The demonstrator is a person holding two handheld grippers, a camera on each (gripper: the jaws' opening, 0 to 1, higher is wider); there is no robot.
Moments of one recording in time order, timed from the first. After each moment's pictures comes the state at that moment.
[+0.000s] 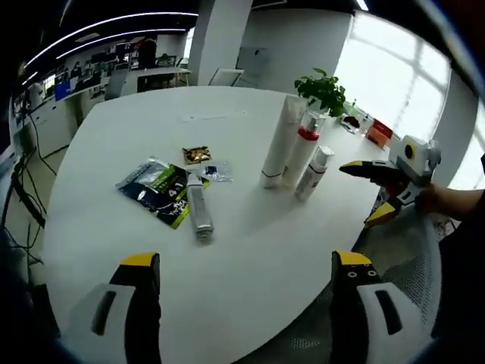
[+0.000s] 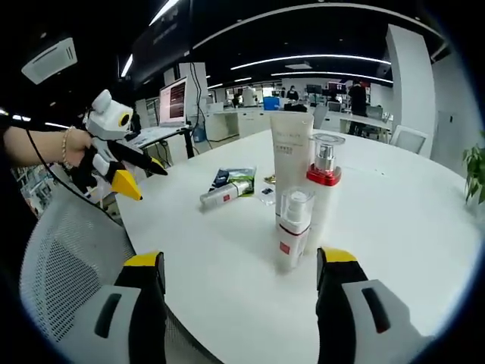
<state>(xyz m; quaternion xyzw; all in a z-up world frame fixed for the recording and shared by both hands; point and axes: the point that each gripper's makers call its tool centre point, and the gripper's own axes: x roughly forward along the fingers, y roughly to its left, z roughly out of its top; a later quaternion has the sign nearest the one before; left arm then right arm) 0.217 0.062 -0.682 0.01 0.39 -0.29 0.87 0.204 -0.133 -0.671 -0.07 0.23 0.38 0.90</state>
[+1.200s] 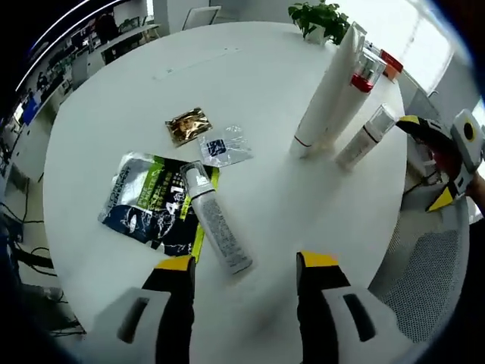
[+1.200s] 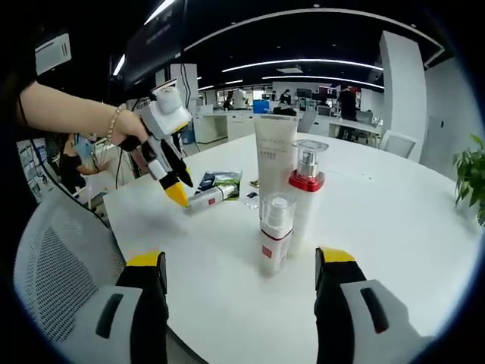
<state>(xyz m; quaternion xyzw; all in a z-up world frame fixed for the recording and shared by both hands) 0.293 0.051 -0.728 0.16 0.52 -0.31 0.78 0.218 -0.146 -0.670 -0.08 0.22 0.34 0.91</state>
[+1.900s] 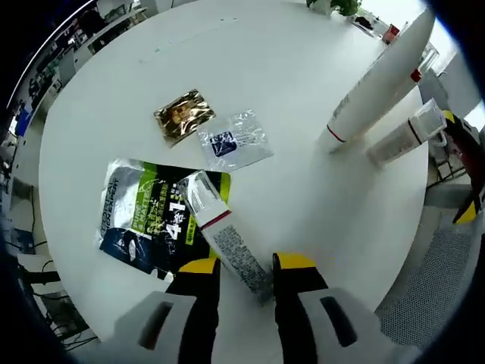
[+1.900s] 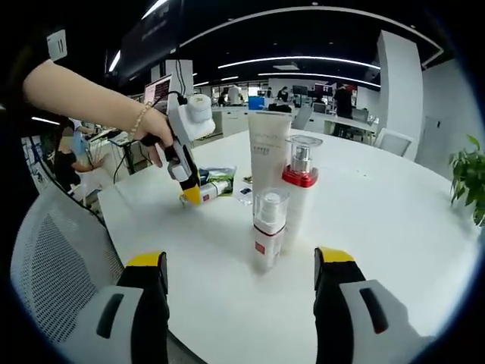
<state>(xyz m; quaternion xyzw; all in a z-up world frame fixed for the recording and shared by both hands) 0.324 0.050 -0.760 0.21 0.57 -0.29 0.74 0.221 -0.153 -0.676 -0.09 0.23 0.33 0.91</state>
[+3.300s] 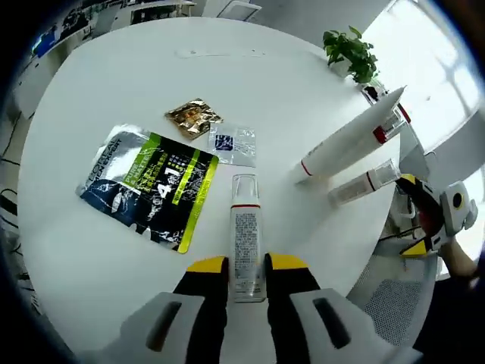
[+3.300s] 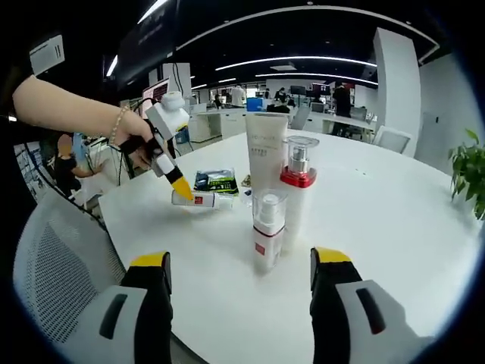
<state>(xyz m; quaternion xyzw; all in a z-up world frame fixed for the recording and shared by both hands) 0.291 0.041 -0.731 -0.01 0.56 -0.29 0.78 0.220 -0.153 -0.674 -0.07 0.23 0.33 0.91</state>
